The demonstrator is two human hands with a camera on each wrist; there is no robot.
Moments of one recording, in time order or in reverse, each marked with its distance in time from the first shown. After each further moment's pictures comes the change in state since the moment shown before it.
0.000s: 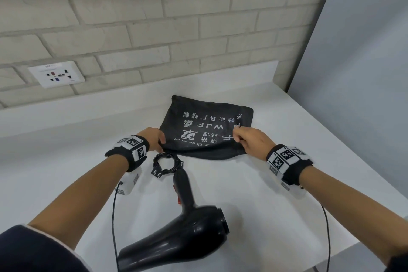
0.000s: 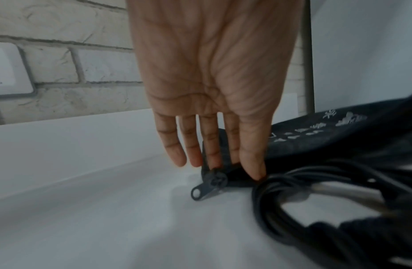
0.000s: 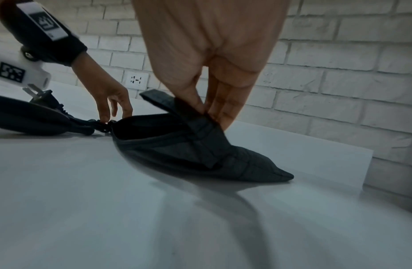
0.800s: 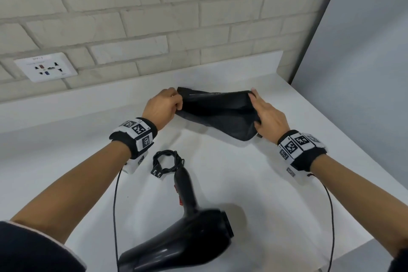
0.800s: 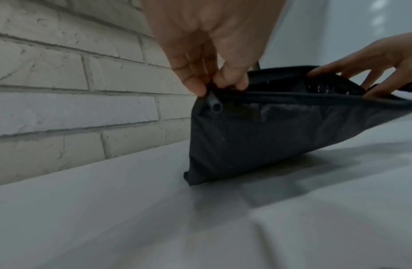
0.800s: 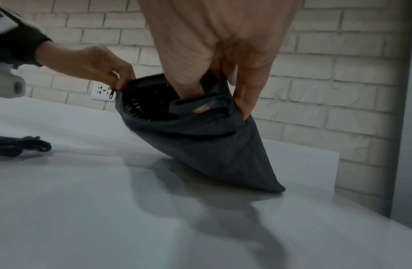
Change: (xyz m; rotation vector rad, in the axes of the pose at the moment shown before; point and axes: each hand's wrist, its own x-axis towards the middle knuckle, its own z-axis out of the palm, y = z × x) left_hand 0.015 0.038 -0.034 -0.017 0.715 0.471; right_hand 0.019 0.019 -0.027 -0.127 0.214 0.138
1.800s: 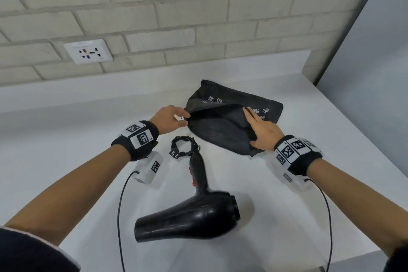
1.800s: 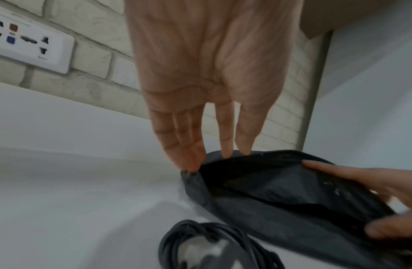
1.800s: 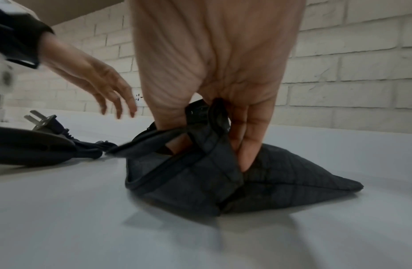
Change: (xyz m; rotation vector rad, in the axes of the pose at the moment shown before) left_hand -0.062 0.005 -0.027 -0.302 -0.443 -0.491; right_hand -0.009 -0.037 0.032 -0.121 -0.369 -0.097
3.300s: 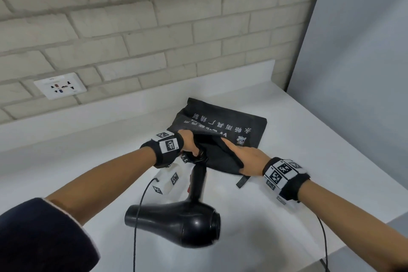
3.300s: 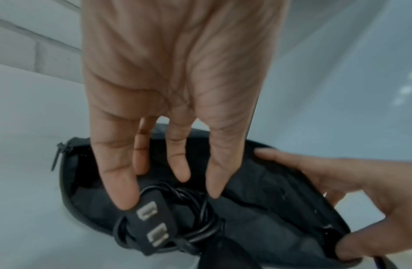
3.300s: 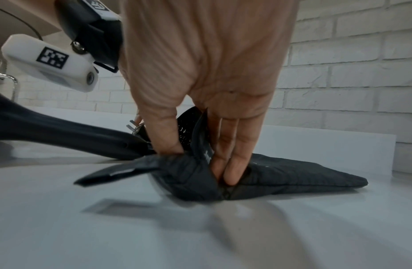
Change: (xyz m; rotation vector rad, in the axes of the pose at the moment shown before) left_hand 0.032 0.087 0.043 0.384 -0.374 -0.118; right_hand -0.052 -0.003 0.010 0.151 -0.092 -0.053
